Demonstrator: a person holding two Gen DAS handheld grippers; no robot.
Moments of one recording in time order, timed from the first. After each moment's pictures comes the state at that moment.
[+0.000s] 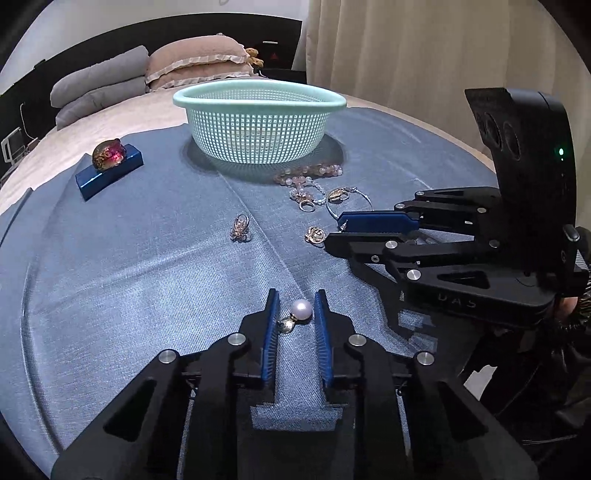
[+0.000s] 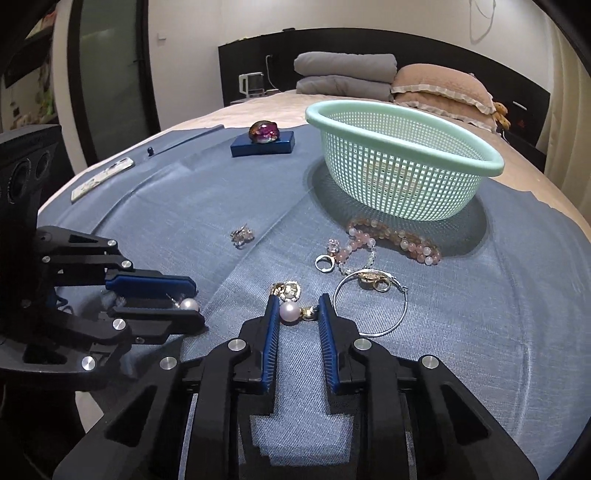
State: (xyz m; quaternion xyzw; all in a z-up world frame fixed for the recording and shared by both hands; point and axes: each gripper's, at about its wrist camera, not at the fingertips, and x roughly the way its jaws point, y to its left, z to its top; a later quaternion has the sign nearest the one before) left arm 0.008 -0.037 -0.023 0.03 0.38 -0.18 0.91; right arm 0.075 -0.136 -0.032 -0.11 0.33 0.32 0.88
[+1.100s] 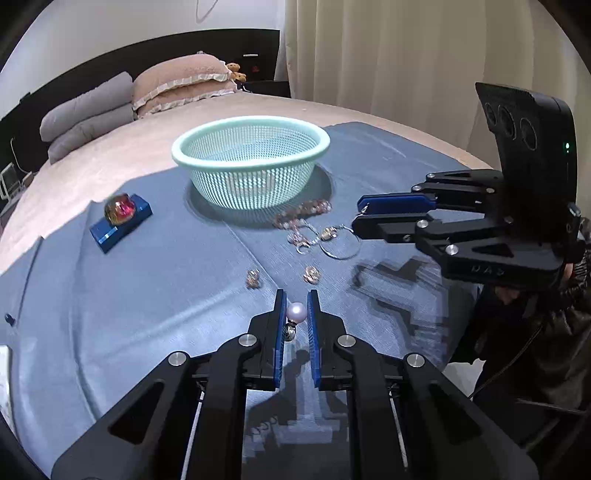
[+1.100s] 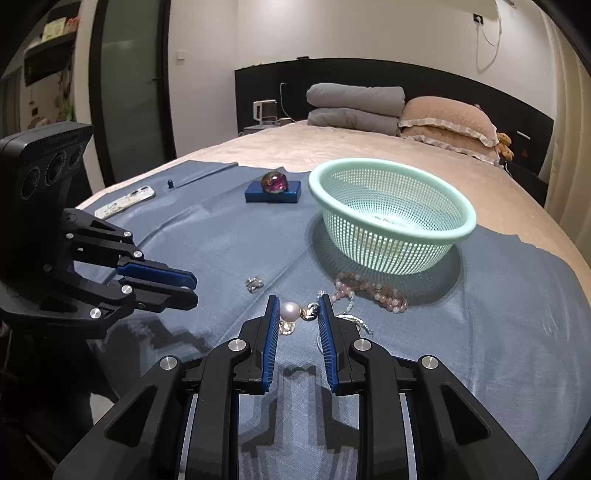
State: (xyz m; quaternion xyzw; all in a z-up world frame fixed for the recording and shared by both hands) left arm 0.006 -0.033 0.031 0.08 0.36 -0.20 0.91; right arm 0.062 -0.165 0.031 -0.11 0.27 0.35 0.89
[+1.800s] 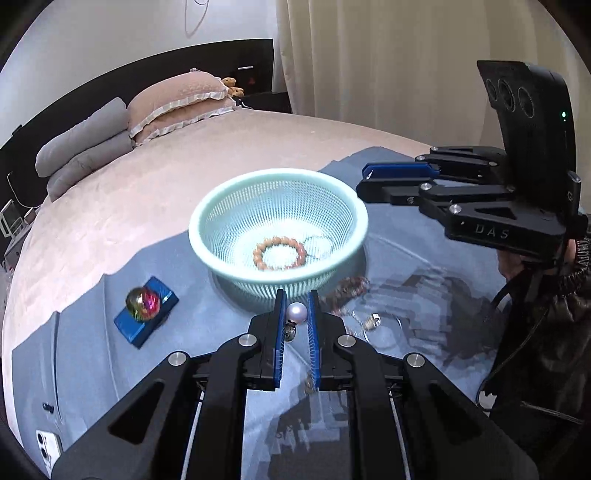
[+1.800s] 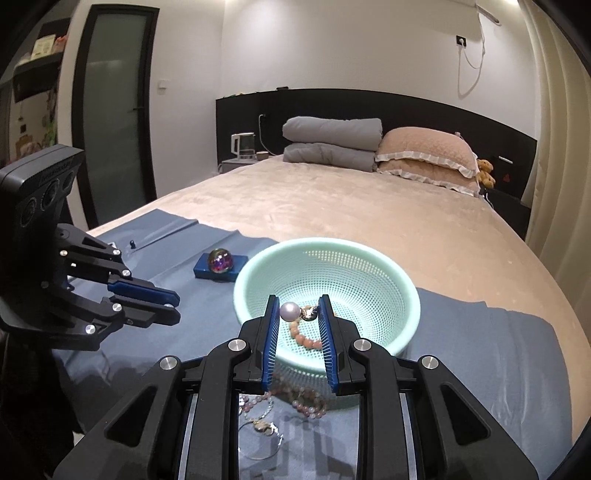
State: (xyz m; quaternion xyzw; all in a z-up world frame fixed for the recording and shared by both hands) left arm 0.092 -0.032 0.091 0.11 0.34 -0.20 0.91; right arm 0.153 -0.176 0.098 -0.10 0.23 0.32 0.91
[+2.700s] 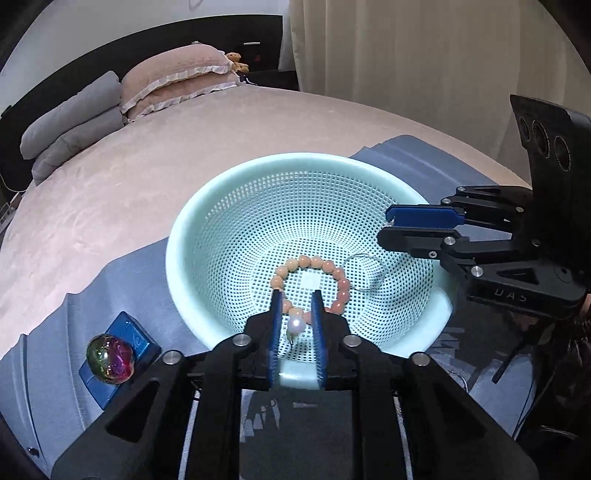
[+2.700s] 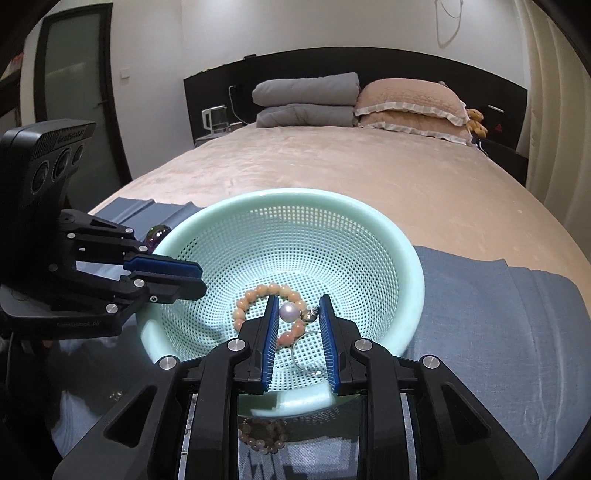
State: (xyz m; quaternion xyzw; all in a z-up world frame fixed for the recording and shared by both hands) left arm 0.195 -0.040 0.051 0.10 0.38 -0.20 0.90; right arm 0.230 -0.178 0.041 -0.06 0.30 0.28 0.91
